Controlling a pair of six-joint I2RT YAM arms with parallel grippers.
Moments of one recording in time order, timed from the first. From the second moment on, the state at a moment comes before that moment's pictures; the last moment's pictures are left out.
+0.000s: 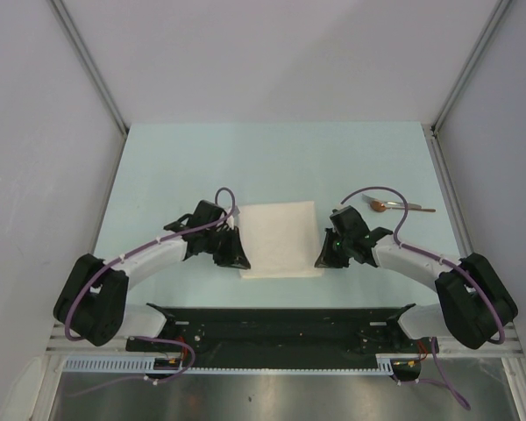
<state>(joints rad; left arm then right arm) -0.50 1.33 0.67 -0.38 0.48 -0.58 0.58 1.34 0.64 -0.32 -0.16 0.77</state>
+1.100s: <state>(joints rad) -0.50 1.39 0.55 -0.32 0.46 -0.58 0.54 1.37 0.60 -0.27 -0.19 0.75</state>
